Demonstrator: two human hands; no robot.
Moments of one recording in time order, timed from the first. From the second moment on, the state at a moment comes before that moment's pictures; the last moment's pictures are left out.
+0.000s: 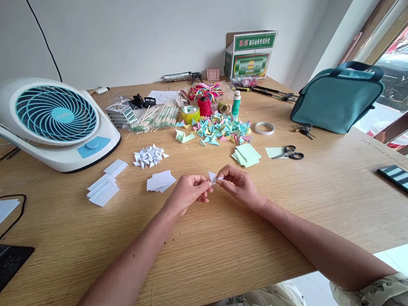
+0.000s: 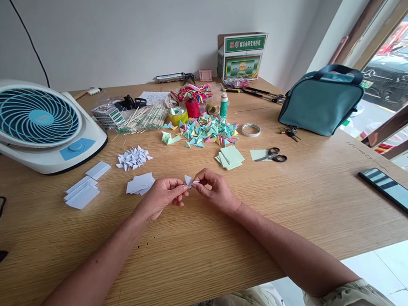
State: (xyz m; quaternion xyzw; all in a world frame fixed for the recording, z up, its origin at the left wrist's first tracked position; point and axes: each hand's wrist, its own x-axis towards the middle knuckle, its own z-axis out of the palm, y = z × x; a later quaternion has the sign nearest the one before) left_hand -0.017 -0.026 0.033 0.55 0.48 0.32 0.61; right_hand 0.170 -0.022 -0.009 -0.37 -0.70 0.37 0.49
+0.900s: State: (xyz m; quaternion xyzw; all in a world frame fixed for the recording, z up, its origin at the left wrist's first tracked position) left_hand -0.009 -0.034 0.033 0.64 0.49 0.35 0.48; right_hand 0.152 -0.029 -0.004 -0.39 -0.56 0.48 0.55
